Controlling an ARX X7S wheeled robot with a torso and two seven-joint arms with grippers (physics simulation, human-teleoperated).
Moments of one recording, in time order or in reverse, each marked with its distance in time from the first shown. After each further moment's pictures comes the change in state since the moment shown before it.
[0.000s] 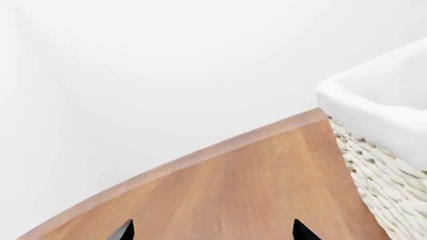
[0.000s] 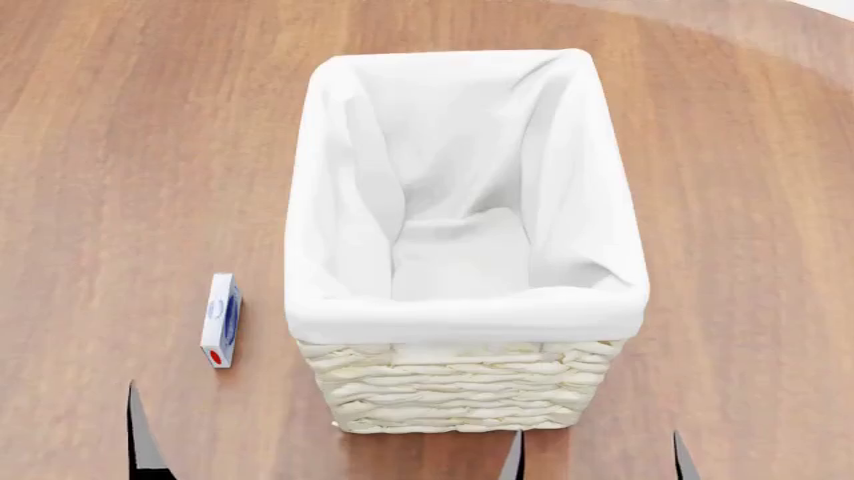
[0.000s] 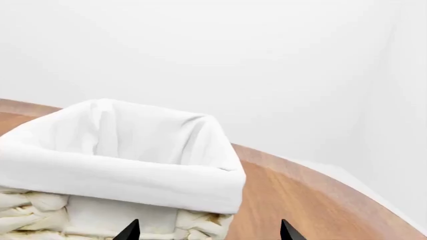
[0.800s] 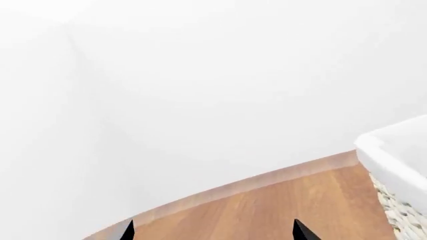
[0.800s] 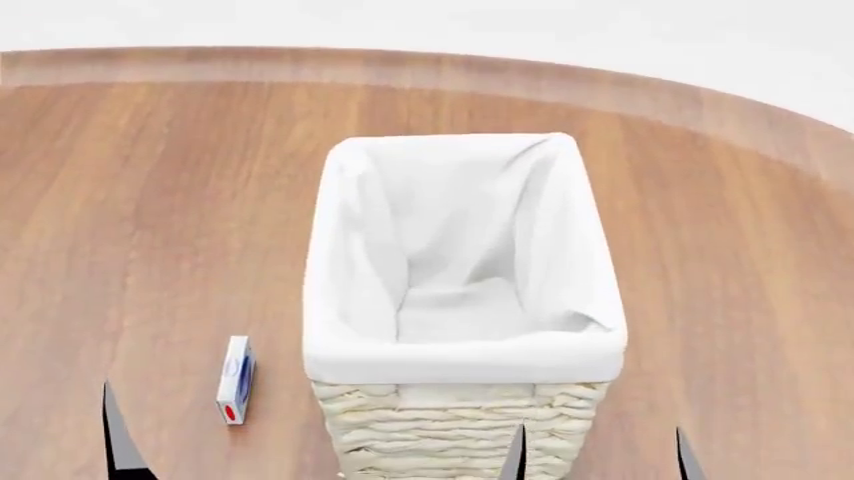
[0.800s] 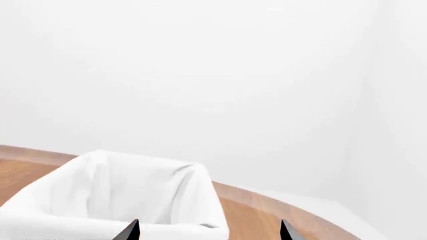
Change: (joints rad) left arm 0.031 0.035 -0.027 0.040 0.043 -0.021 -0.014; right arm -0.002 -0.024 0.020 -0.017 -0.015 0.013 -0.029
